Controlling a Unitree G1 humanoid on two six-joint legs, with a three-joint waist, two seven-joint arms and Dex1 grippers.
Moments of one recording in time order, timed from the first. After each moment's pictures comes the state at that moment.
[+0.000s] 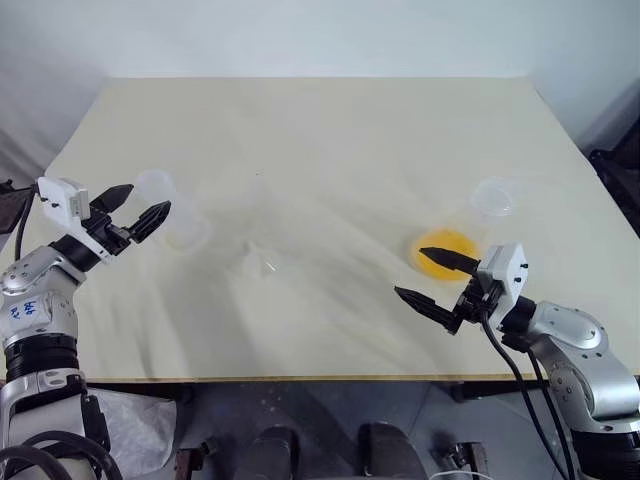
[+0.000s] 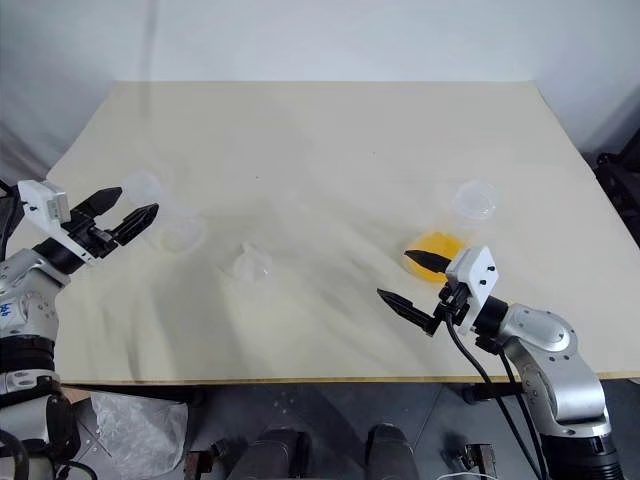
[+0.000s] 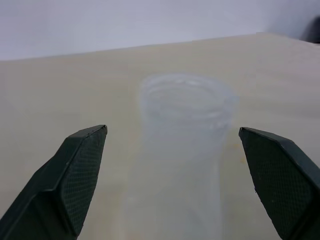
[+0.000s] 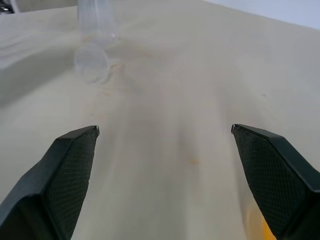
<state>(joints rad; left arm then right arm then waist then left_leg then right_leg) -0.62 0.72 0.37 0.65 -0.43 0.05 -0.87 -0.06 -0.60 -0.16 -0.36 0.50 0.29 0.84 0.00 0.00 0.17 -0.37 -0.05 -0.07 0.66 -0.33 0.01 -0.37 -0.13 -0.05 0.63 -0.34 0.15</state>
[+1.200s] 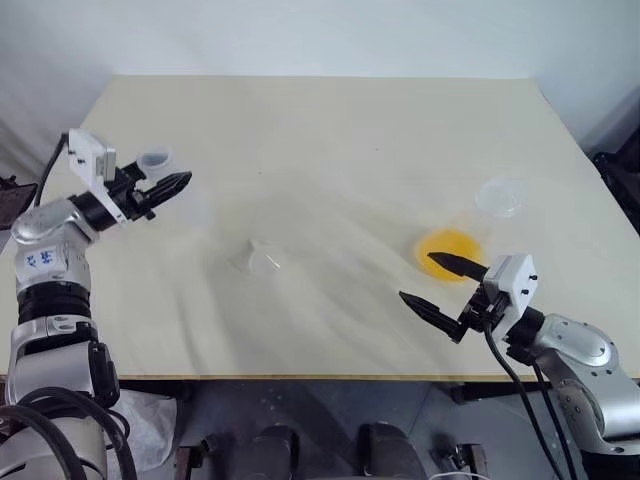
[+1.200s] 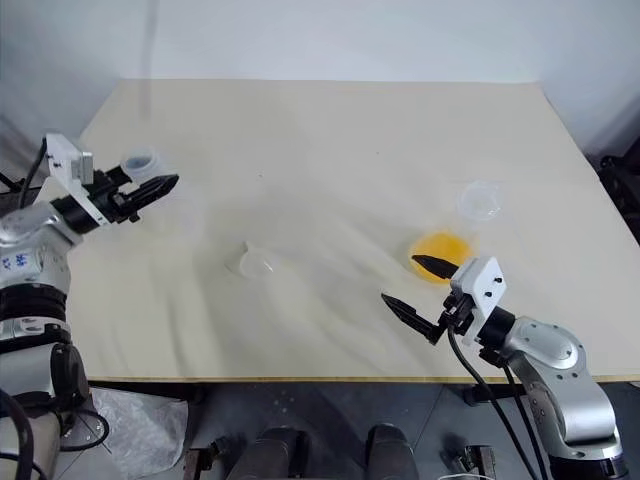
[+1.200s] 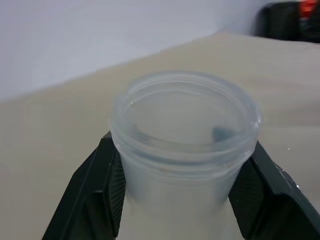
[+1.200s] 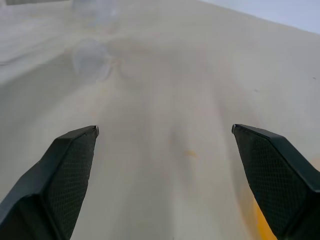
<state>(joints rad) -0.90 0.73 0.27 0.76 -0.32 0.02 -1.04 0.00 -0.63 -0.17 -0.41 0.51 0.27 0.82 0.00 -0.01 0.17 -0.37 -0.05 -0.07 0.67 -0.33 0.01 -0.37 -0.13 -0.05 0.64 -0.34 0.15</state>
